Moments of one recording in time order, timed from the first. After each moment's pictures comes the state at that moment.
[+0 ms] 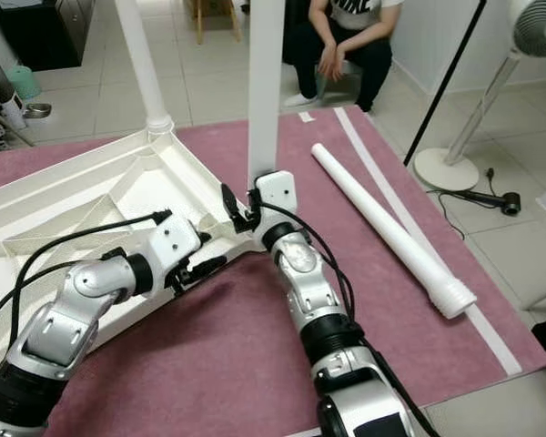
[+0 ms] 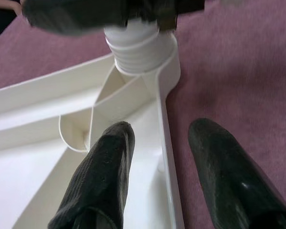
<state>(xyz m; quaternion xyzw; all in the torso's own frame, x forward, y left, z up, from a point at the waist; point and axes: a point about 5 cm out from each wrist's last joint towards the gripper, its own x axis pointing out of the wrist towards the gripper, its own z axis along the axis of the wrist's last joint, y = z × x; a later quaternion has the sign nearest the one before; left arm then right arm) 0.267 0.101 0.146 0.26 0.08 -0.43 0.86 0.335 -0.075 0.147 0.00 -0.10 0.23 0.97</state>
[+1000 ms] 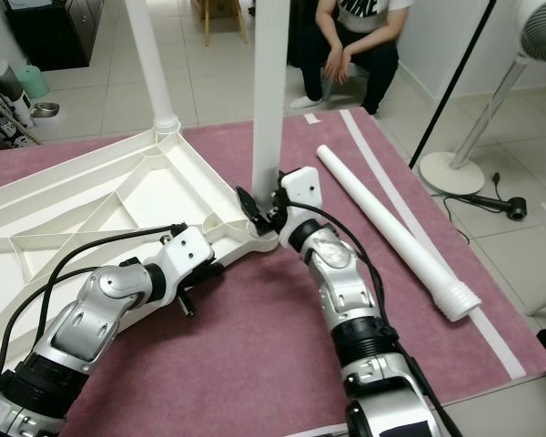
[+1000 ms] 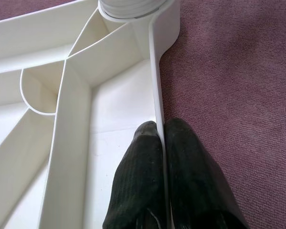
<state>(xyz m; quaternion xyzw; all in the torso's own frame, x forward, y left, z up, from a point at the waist) 0.279 0.096 0.122 0.26 0.14 -0.42 0.86 0.332 -0.105 0.157 -0.04 -0.09 0.30 0.95</state>
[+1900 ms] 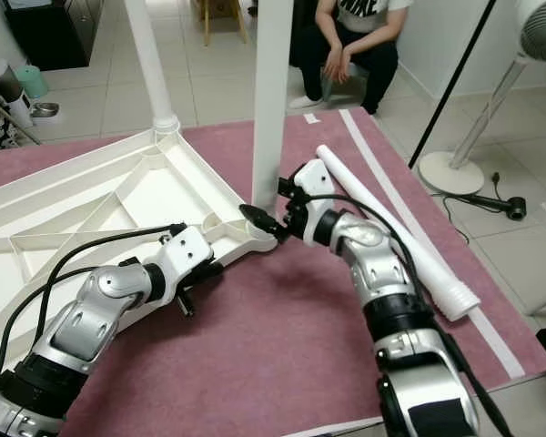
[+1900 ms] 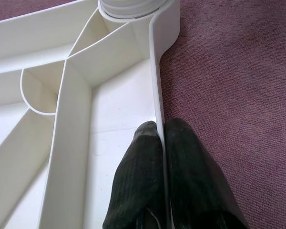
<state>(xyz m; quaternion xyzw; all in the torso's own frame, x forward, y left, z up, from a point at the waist) 0.278 0.097 0.122 0.26 0.14 -0.42 0.86 0.342 -0.126 0.170 -0.08 -0.04 0.44 0.89</state>
